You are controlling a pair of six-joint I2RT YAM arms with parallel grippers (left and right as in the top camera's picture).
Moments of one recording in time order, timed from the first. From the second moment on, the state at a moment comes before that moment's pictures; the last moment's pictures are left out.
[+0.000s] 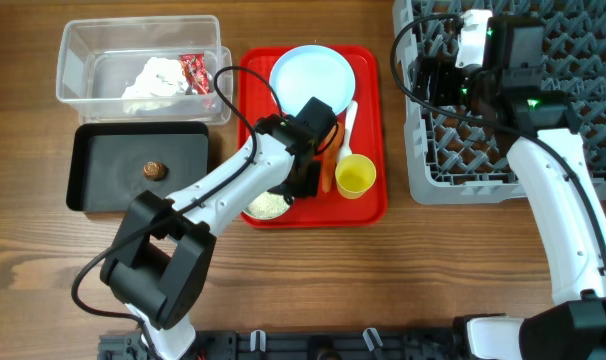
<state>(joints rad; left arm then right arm) -0.63 1.87 1.34 -0.95 -0.04 -0.47 0.07 1.52 1.38 -0.62 -0.14 0.07</state>
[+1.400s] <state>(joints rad) -0.19 1.69 1.46 -1.12 0.19 -0.36 0.07 1.52 1.38 -0.65 -0.13 0.07</state>
